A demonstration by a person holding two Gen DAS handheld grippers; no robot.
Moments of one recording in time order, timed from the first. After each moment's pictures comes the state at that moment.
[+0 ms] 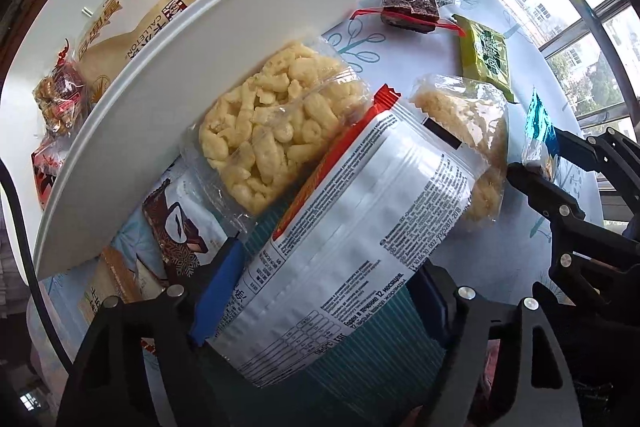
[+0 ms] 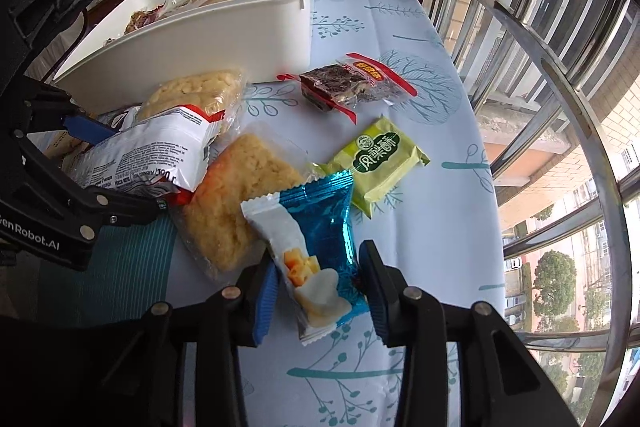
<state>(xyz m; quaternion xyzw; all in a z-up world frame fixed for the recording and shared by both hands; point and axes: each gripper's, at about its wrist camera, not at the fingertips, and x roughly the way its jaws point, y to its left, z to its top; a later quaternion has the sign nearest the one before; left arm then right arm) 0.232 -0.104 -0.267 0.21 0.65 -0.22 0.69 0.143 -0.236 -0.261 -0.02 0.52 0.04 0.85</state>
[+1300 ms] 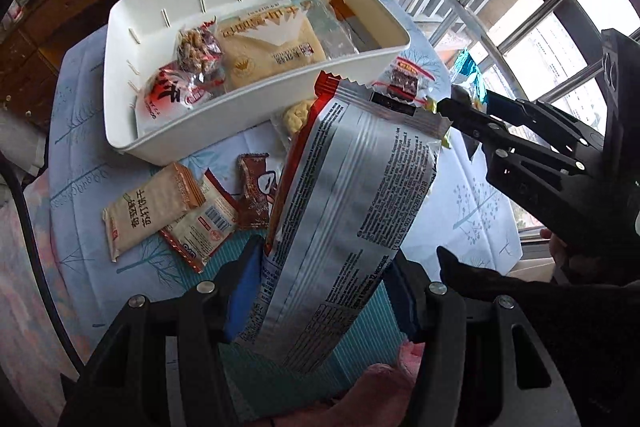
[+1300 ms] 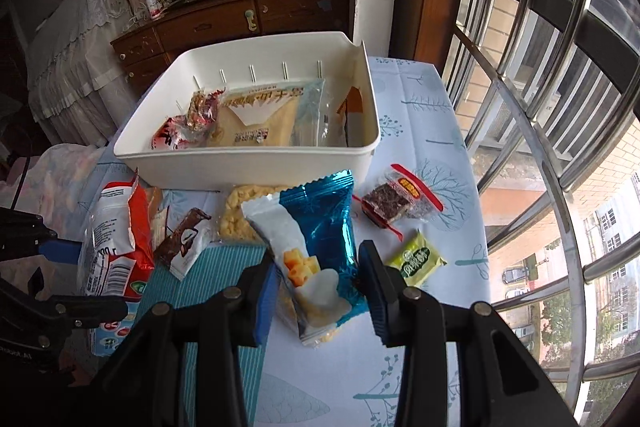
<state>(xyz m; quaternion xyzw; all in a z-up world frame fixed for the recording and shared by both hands) 0.140 0.028 -0.135 0.05 0.61 -0.21 0.76 0.163 -0.187 -0.161 -0.03 0.46 0.07 0.88</state>
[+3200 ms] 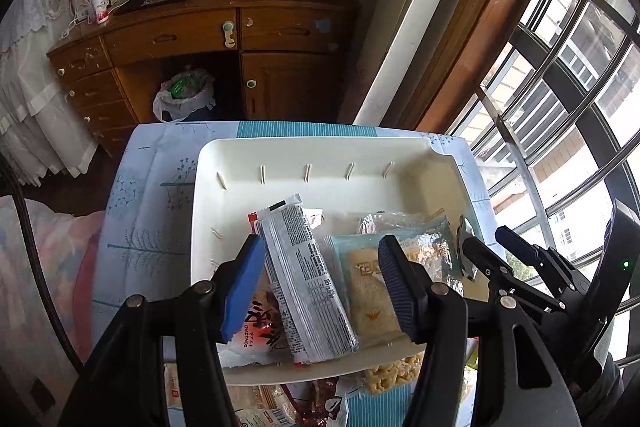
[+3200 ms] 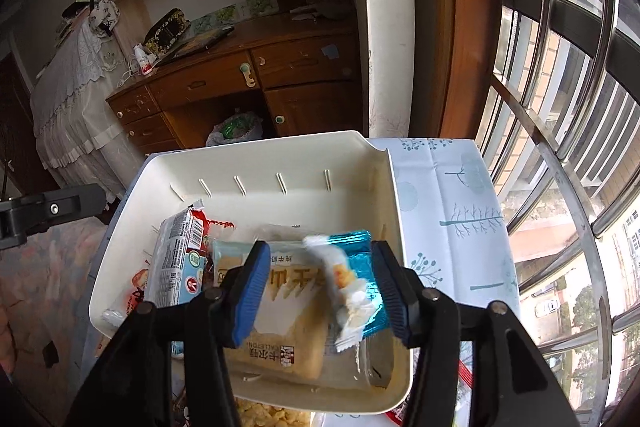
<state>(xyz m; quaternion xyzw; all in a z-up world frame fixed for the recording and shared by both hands) 0.338 0.057 -0.097 -0.06 0.49 -0.07 0.87 0.330 -0.188 -0.152 0.02 0.41 0.09 0.91</state>
